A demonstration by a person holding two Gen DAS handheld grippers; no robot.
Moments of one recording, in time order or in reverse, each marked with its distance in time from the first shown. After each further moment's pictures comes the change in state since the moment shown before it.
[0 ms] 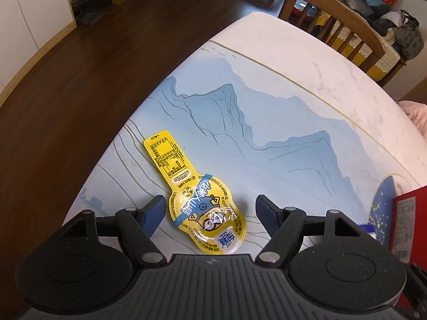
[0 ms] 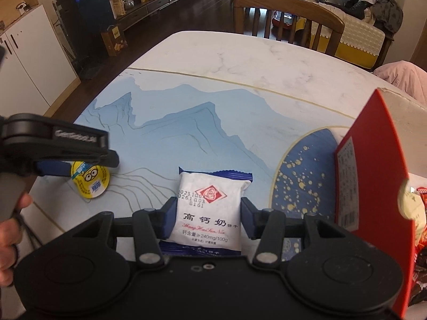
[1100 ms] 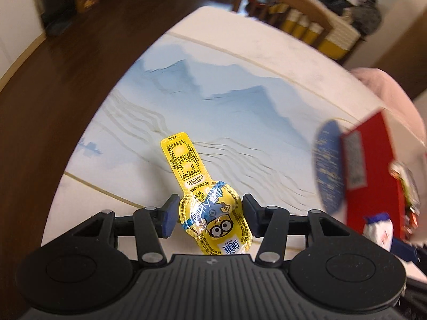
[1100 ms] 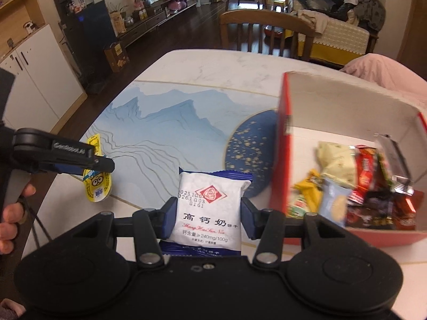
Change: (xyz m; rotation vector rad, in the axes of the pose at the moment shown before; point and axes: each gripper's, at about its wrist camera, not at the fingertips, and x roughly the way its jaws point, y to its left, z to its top) left arm -0.082 -0.016 -0.067 0.154 0.010 -0.142; right arm -0.115 -0.044 -0.062 0.049 -0.066 0.018
